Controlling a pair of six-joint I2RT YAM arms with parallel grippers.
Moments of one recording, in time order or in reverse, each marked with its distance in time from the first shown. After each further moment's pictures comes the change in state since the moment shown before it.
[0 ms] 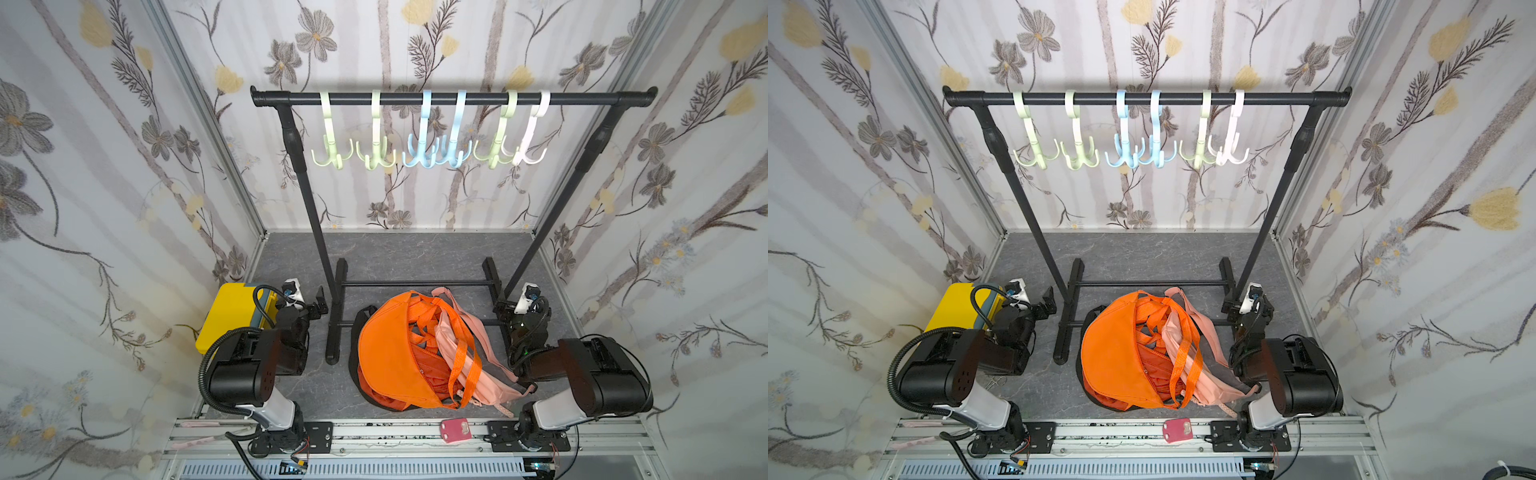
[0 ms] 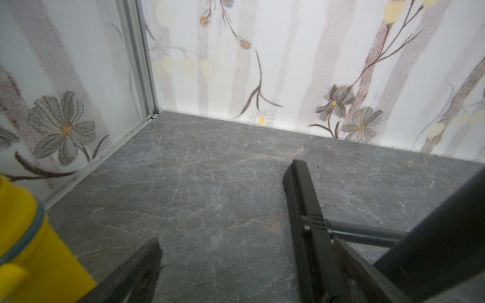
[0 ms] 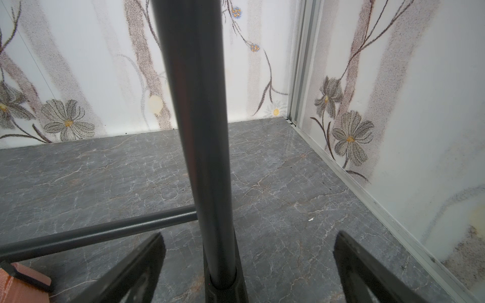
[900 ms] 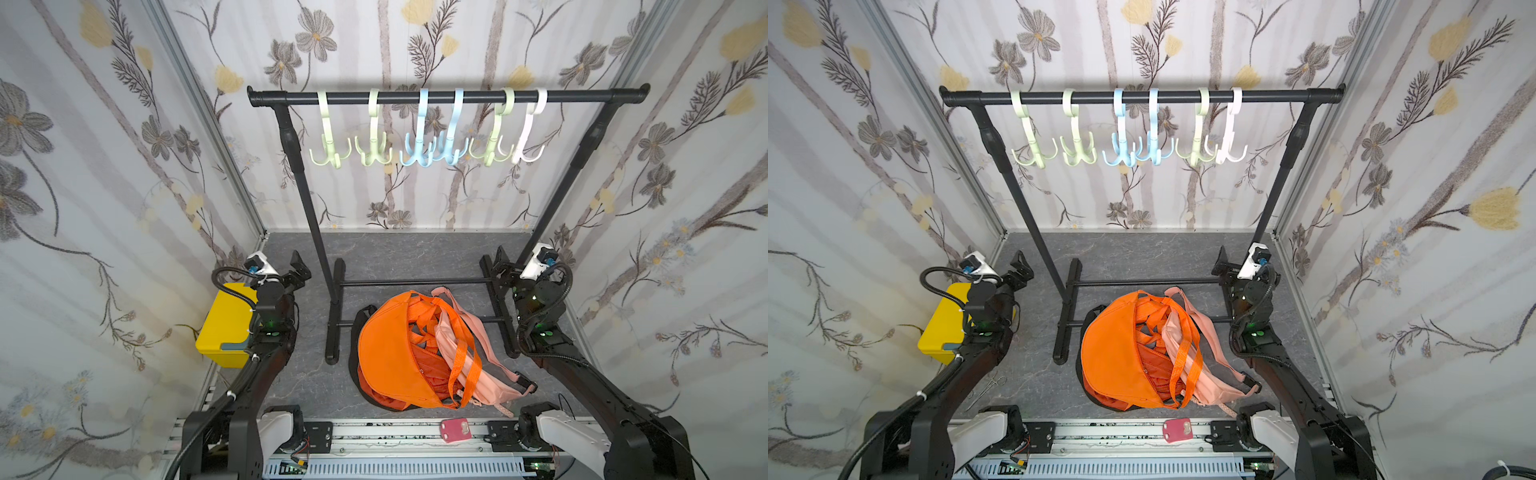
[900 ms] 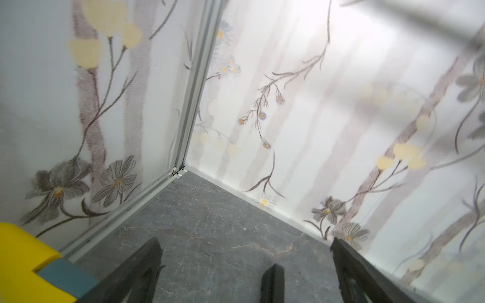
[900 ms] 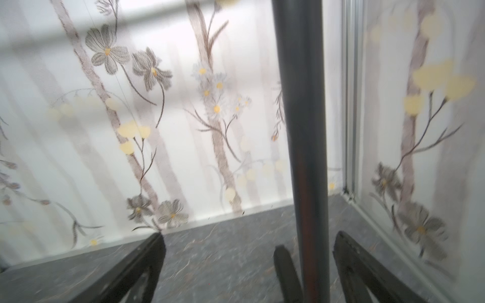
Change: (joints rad) left arm 0.021 -0.541 0.301 -0.702 -0.190 -0.332; right arm 0.143 -0.492 0.391 -0.735 -0.044 0.219
